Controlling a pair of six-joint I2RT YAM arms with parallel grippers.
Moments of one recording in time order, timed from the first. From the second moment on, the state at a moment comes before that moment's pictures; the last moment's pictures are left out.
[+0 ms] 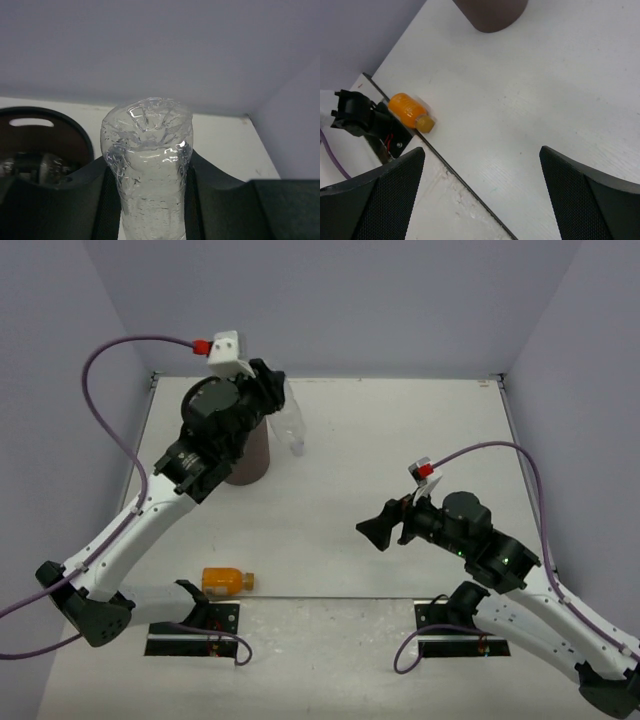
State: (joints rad) left arm -0.70 1.24 1.37 -0.18 -0.44 -0.37; right arm 0.80 0.62 0.70 -0.40 -0.10 0.46
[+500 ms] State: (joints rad) left arm -0.42 1.44 1.43 0.08 -0.79 -0.11; right arm 0.80 0.60 0.65 -0.44 0.00 0.47
